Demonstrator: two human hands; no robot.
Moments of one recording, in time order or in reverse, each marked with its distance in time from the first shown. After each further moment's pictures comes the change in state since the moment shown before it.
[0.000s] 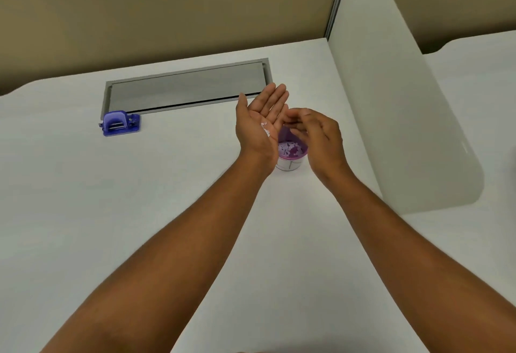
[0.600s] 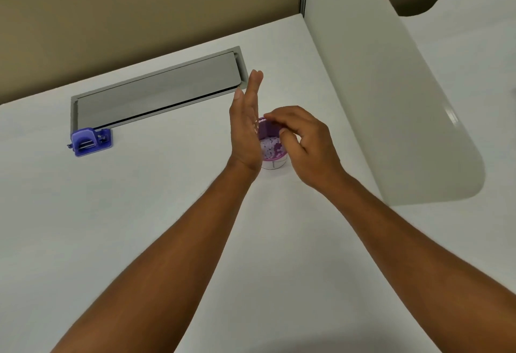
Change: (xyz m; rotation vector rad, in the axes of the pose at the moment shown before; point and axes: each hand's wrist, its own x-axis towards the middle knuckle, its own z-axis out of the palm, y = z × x) left_hand 0.007 -0.025 0.013 0.537 -0.253 0.189; right_hand 0.009 0.037 -0.027 -0.310 -0.074 -0.313
